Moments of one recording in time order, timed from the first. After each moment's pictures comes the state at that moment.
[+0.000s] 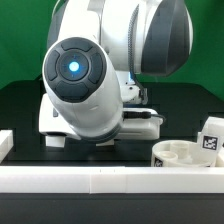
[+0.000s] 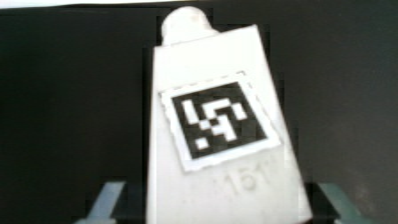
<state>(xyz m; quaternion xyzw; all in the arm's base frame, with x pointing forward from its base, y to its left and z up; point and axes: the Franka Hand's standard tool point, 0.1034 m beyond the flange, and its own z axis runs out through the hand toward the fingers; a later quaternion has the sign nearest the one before) 0.500 -0.034 0.004 -0.89 0.06 0.45 0.06</state>
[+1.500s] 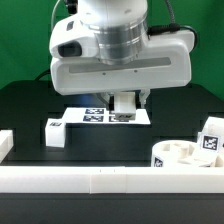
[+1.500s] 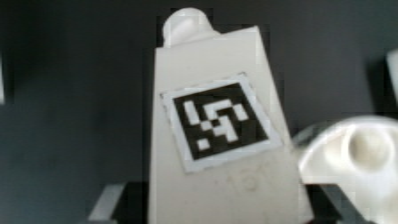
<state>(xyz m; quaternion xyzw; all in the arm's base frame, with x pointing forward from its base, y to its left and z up) 0.587 -0.011 0.088 -0.98 0.06 0.17 0.07</state>
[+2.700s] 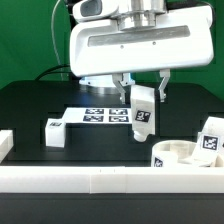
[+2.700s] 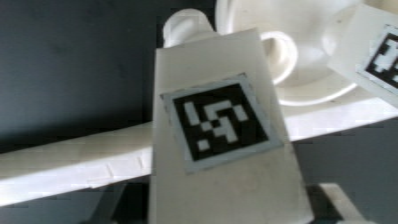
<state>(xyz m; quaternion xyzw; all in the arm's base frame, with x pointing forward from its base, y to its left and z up) 0.622 0.022 0.118 -0.98 0.12 -0.13 0.07</state>
